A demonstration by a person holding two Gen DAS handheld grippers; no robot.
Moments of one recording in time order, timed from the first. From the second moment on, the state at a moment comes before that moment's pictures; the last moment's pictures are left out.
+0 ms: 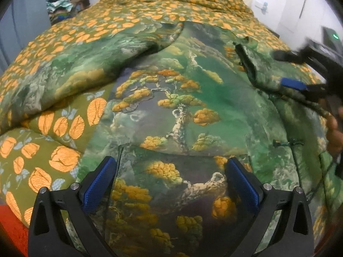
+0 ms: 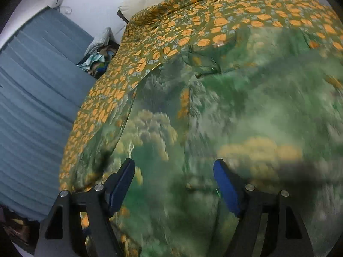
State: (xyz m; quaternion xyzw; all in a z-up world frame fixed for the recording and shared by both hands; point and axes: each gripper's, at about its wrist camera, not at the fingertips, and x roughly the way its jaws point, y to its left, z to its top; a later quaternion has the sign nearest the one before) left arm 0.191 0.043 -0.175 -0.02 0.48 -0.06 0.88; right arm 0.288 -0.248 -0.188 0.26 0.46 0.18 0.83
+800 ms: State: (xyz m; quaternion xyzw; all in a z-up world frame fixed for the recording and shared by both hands) left arm 0.193 0.027 -0.191 0.03 0.50 -0.04 0.86; right arm 0.249 -0.283 -0.178 0.02 0.45 0.10 0.89
